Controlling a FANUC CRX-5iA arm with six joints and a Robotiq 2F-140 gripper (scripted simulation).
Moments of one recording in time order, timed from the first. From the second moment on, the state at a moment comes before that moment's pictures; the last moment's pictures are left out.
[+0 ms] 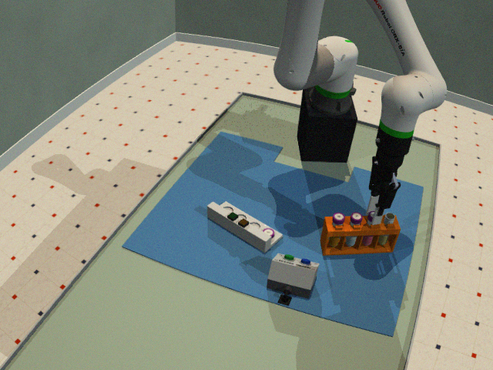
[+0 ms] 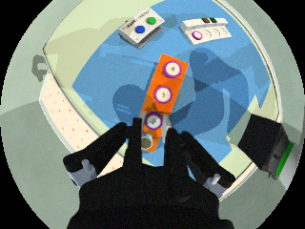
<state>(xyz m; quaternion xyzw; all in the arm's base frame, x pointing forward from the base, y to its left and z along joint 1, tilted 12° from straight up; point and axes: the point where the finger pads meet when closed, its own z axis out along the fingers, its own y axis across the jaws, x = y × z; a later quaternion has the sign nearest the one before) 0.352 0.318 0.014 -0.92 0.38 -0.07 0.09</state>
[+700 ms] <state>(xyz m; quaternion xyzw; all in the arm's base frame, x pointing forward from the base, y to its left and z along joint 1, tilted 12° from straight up) 0.352 0.317 0.014 -0.92 0.37 -0.06 0.09</state>
